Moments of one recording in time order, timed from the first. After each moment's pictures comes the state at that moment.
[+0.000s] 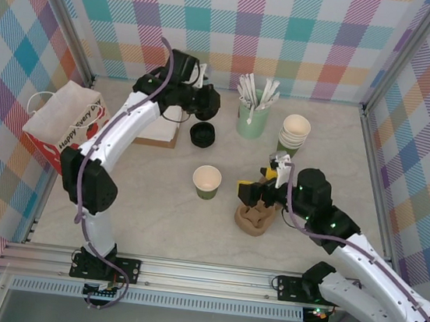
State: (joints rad) left arm -0.42 1.83 1.91 -0.79 0.41 -0.56; right arm 0.67 0.79 0.68 -0.19 -0.26 0.23
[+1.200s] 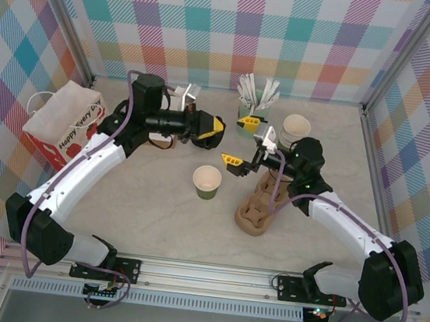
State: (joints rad) left arm -0.45 1.37 1.37 -0.36 0.87 -0.93; right arm 0.52 1.26 0.80 0.58 -0.74 -0.14
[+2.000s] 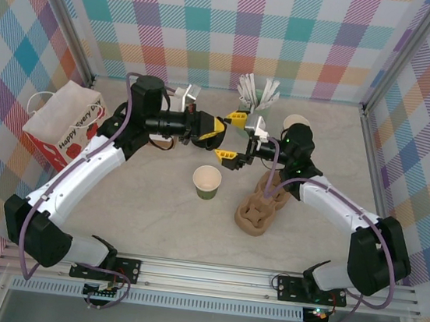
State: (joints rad) left arm -0.46 1.35 1.35 -0.32 0.87 -0.97; right arm 0.52 1.41 0.92 0.61 -0.90 -0.09
